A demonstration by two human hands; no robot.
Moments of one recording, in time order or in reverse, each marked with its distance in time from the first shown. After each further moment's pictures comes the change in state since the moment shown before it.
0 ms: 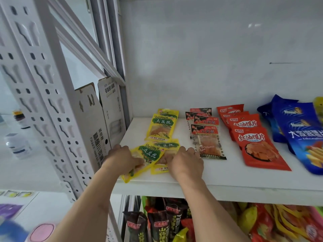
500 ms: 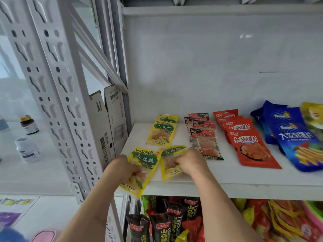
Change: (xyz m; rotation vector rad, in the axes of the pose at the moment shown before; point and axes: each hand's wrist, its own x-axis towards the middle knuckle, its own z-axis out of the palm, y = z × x) left_hand -0.026 -0.022 0.001 -0.326 -0.009 -0.034; right_hand 0.006 0.009 -0.024 0.412 -0.130 0.168
